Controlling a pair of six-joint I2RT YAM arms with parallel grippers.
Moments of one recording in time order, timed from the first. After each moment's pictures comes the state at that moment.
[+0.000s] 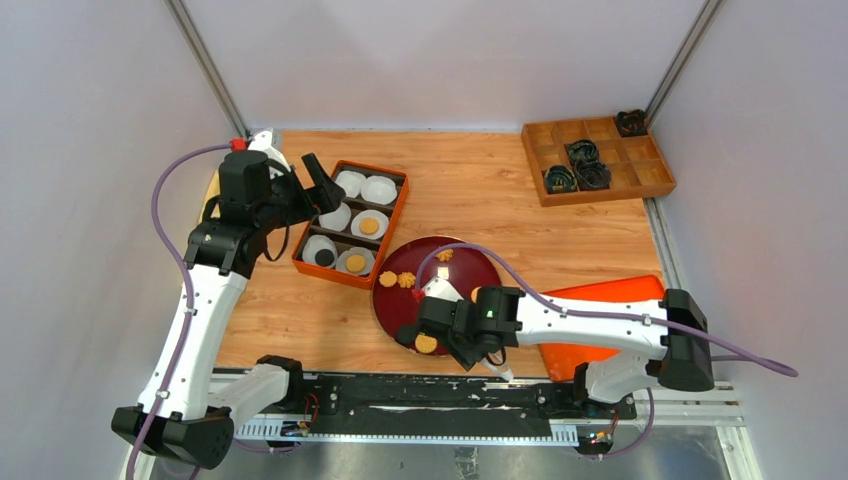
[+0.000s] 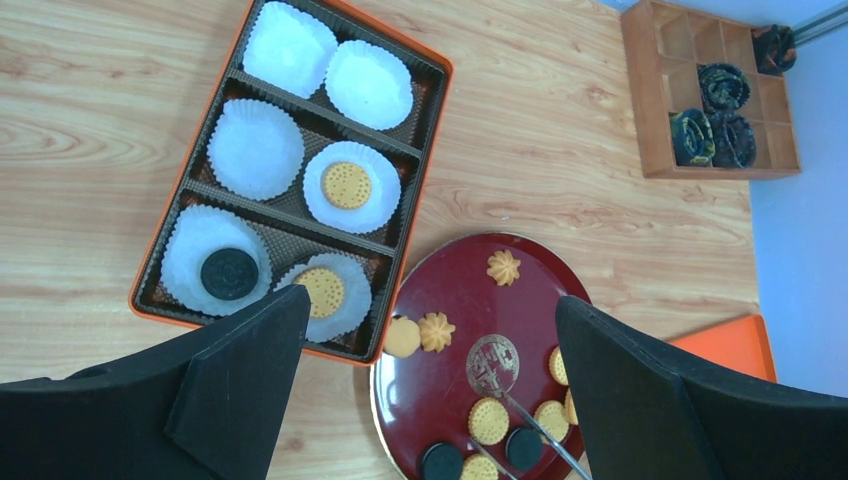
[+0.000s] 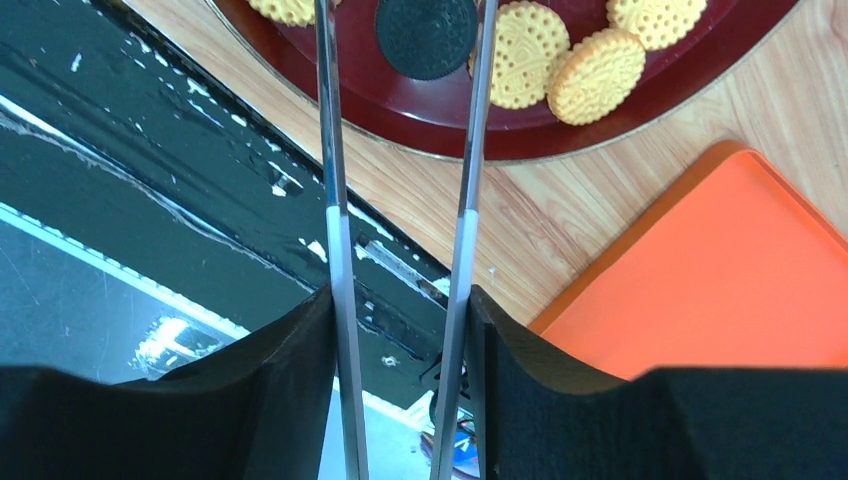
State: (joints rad) left arm -0.18 1.02 1.26 -0.71 0.08 -0.47; right arm 1.38 1.38 1.17 -1.13 0.29 0.52
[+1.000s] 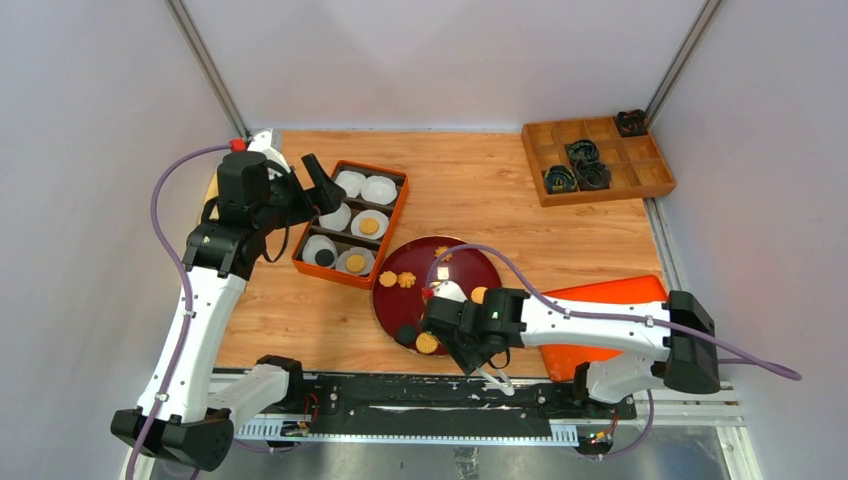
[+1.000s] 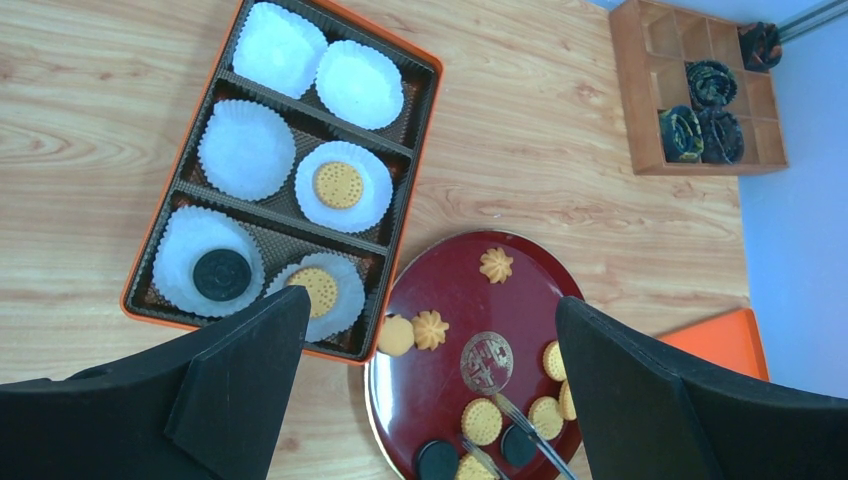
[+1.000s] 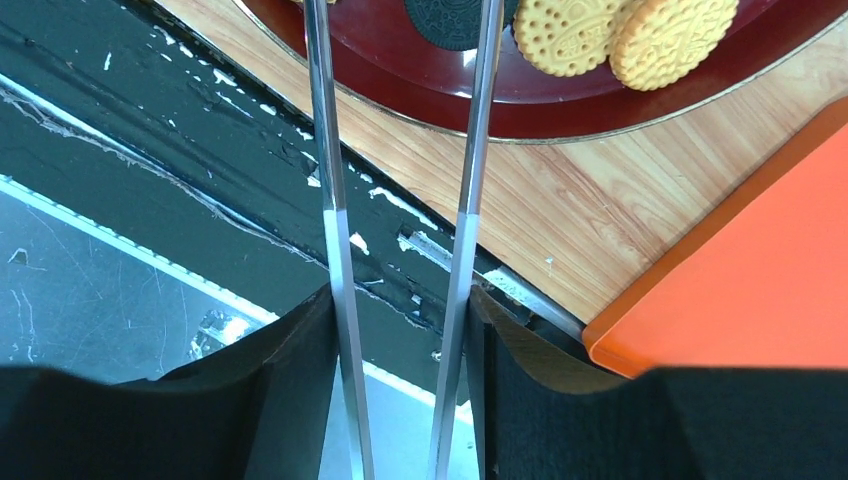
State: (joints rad) left arm -0.18 1.01 1.26 -0.71 0.10 -0.47; right arm 1.35 1.35 1.08 -1.05 0.19 0.62
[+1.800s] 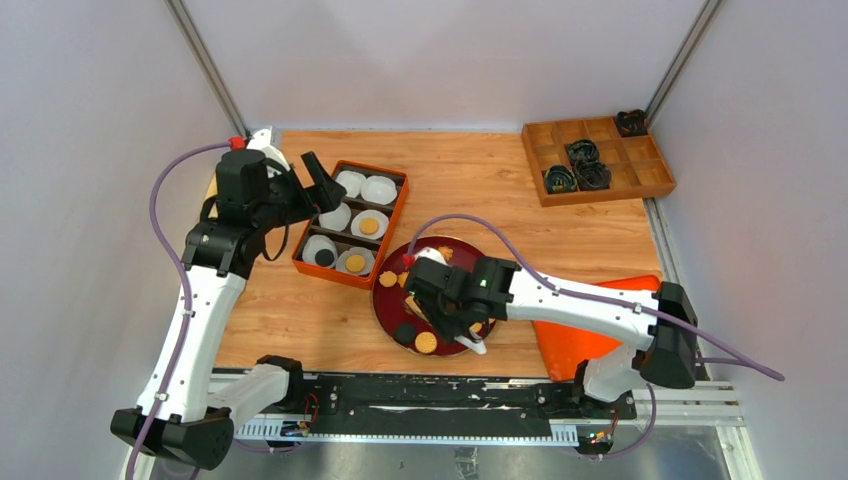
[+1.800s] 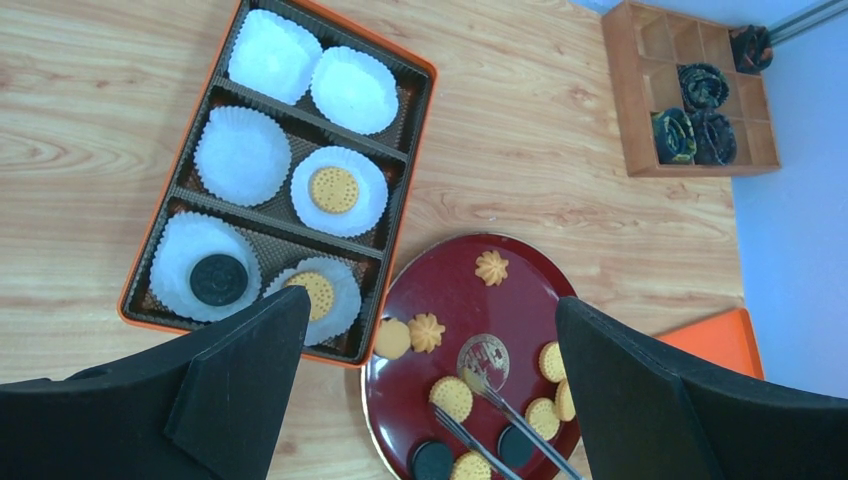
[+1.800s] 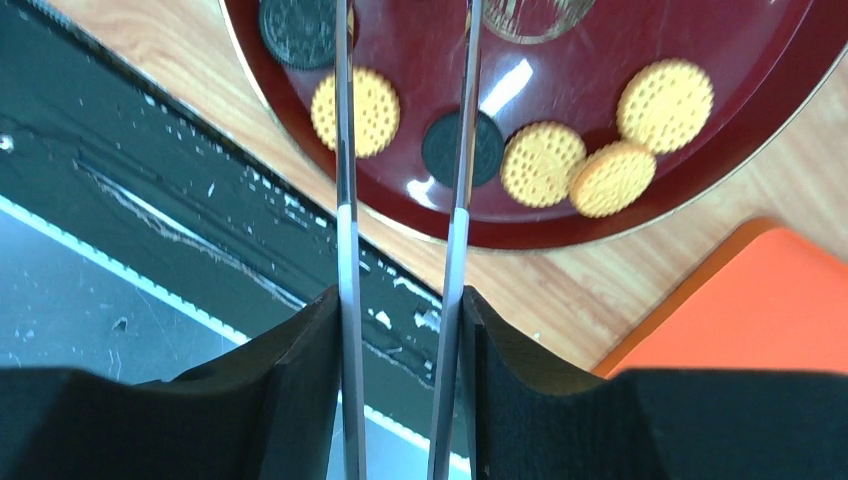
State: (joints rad) left arm -0.18 1.02 1.27 -0.71 0.11 -0.47; right arm 1.26 1.45 1.28 -1.03 0.19 0.52
